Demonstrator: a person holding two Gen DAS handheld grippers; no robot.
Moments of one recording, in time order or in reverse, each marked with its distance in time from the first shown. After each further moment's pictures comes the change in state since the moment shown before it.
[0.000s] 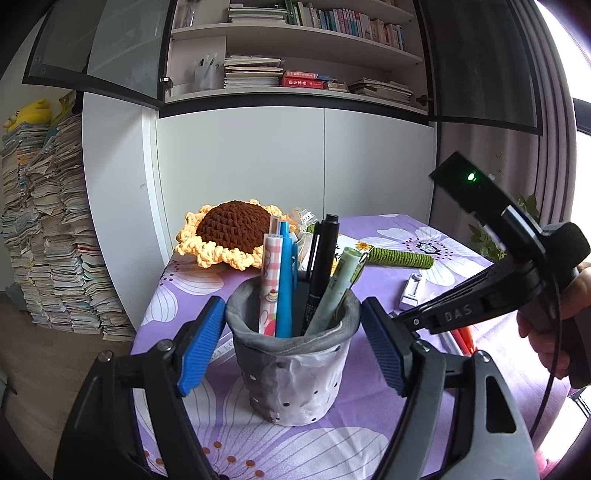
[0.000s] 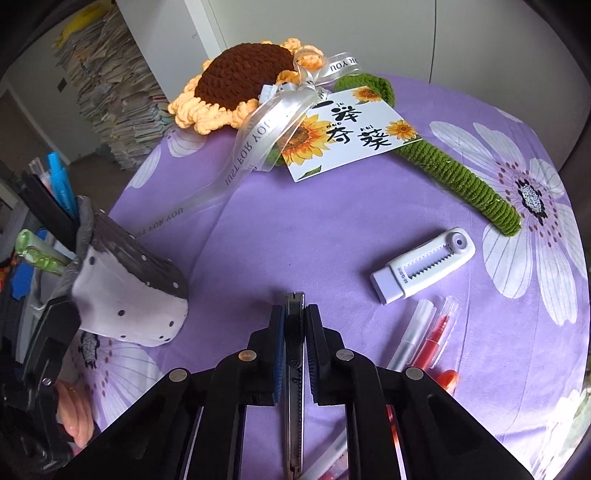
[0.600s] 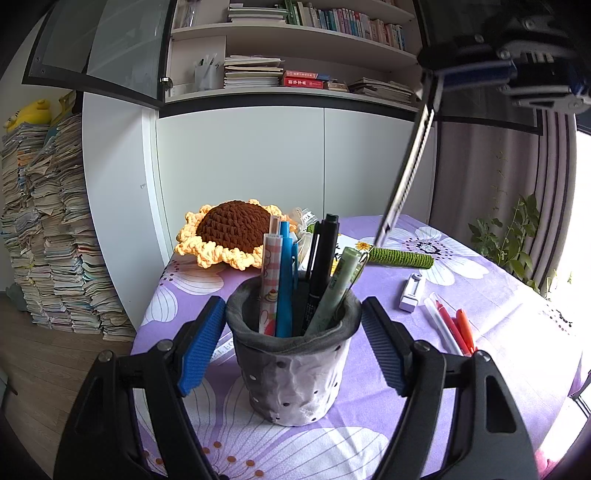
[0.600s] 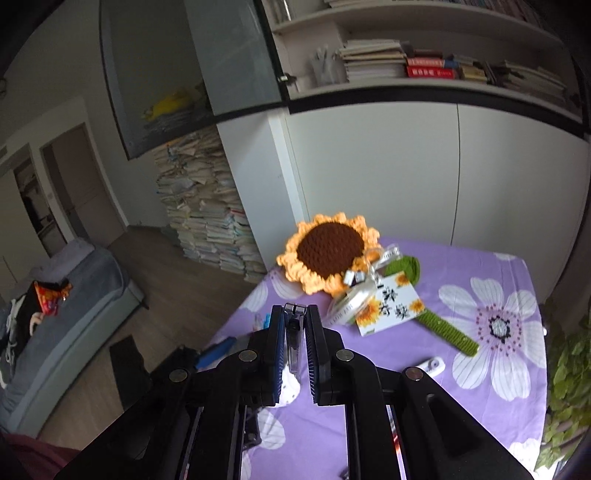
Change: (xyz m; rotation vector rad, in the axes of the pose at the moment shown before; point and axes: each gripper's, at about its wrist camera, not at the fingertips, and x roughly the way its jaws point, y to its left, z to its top) left arm 0.000 0.000 0.000 0.001 0.000 0.000; right arm -0.181 0.057 0.012 -0.139 -0.483 0.151
